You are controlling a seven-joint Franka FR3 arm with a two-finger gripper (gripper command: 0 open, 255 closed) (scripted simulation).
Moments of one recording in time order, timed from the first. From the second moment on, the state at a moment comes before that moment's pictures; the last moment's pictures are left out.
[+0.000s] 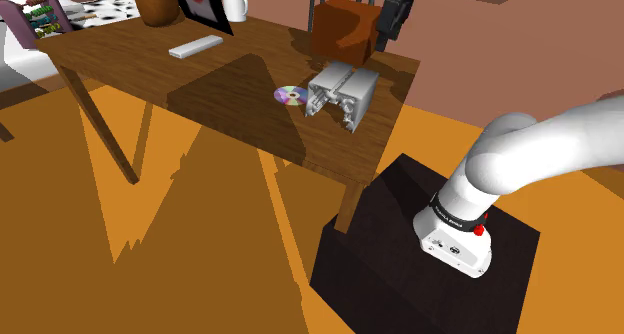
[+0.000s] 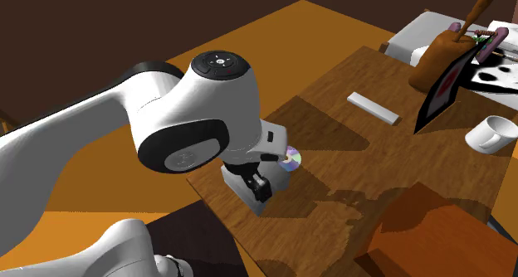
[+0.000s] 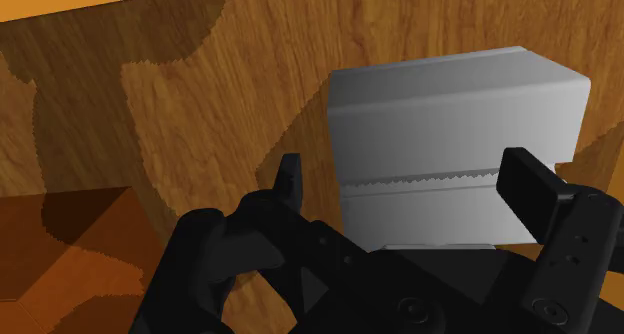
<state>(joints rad) 0.01 -0.74 0.06 -2.27 0.01 1.58 -0.16</state>
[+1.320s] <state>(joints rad) -0.26 -0.40 0.27 -2.19 0.10 1.87 0.77</state>
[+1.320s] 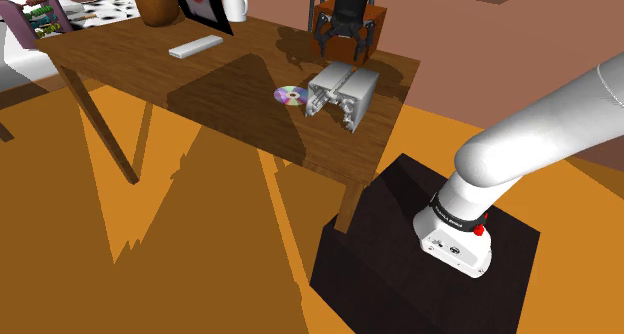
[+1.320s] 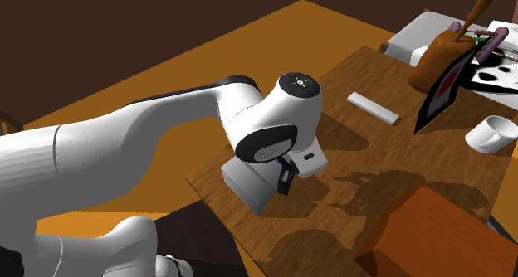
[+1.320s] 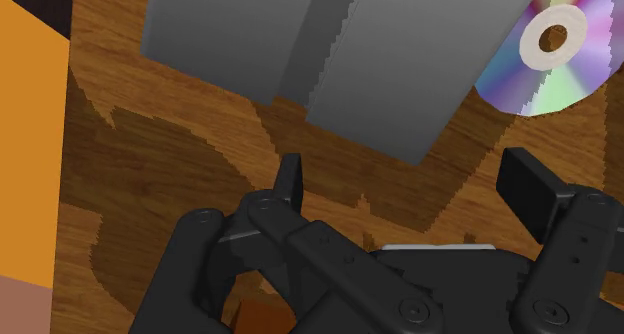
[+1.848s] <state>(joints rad) -0.26 -0.40 0.27 -2.21 0.10 1.88 0.77</state>
